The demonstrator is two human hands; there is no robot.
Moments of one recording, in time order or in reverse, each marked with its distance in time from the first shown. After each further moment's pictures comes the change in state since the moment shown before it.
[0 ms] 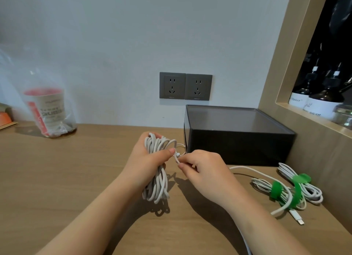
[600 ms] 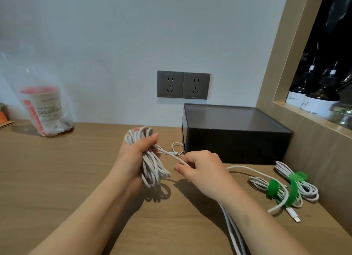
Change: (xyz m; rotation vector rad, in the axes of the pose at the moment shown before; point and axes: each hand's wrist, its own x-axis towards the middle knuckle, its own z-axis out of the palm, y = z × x) left_hand 0.010 -0.002 -0.002 -0.550 0.158 -0.190; right_hand 0.003 0.005 0.002 0.136 -0.063 0.163
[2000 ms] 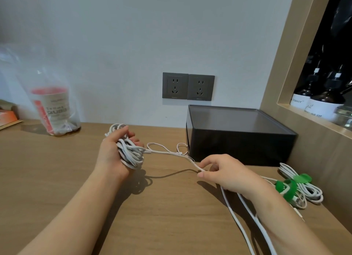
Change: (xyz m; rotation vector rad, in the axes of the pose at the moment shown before) left_hand 0.023 0.026 -0.035 -0.484 -0.021 -0.136; right_hand -0.001 0.027 -0.023 0.029 -0.193 0.220
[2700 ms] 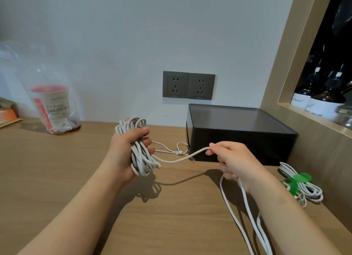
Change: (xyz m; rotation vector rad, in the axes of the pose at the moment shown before) left_hand -0.014 -0.012 0.012 0.382 -0.151 0.106; right_hand -0.002 -0.004 -0.011 0.606 0.210 0.093
